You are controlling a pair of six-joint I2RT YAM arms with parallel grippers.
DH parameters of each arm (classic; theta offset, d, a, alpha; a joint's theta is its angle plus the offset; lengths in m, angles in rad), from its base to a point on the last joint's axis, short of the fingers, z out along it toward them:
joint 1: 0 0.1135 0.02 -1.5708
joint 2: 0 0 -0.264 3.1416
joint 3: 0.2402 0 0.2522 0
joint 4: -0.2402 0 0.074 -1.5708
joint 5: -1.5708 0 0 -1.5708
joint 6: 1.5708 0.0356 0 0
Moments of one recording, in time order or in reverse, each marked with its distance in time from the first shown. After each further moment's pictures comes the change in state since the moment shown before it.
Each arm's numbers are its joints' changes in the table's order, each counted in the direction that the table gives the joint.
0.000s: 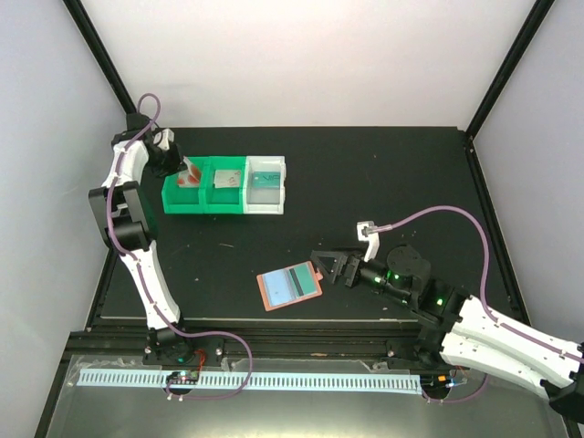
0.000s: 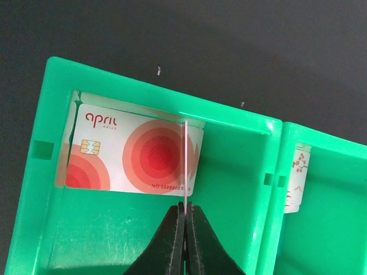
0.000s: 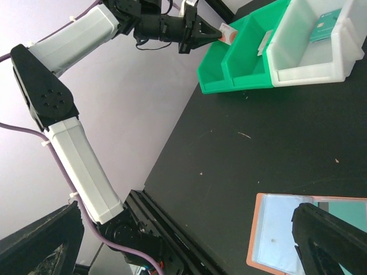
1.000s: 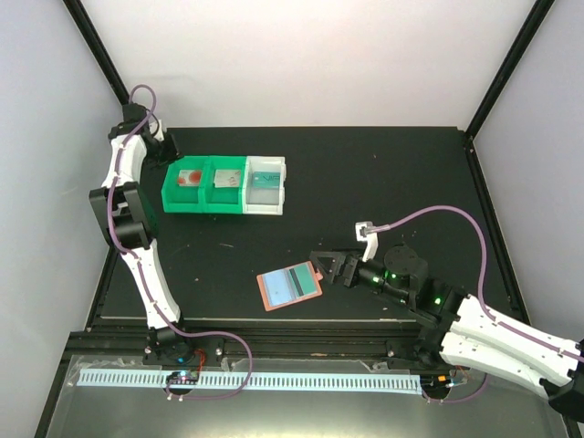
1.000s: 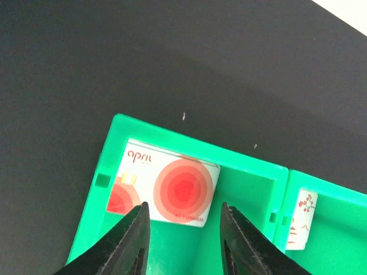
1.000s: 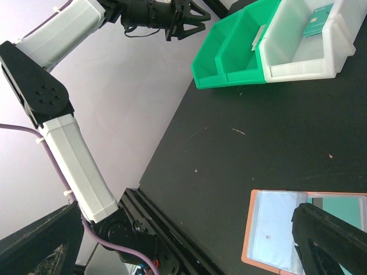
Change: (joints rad) left arm -0.005 0.037 0.120 0.005 0.097 -0.058; right arm 0.000 0.029 0.000 -0.003 -0.007 0.003
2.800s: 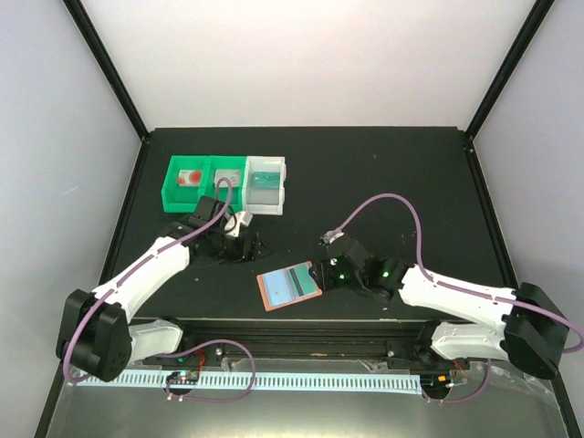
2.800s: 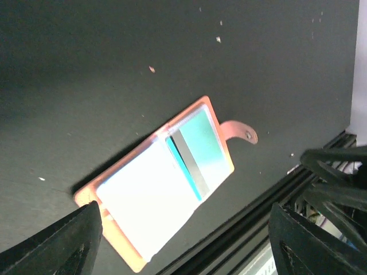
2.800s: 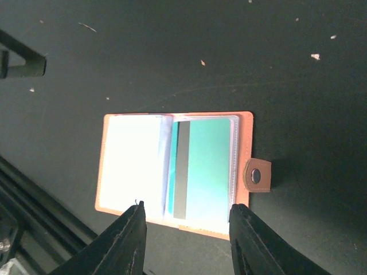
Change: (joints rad) left arm -0.600 -1.035 -1.284 0.246 -0.267 -0.274; right arm 0.000 0.448 0.151 -0.282 -0.060 -0.164
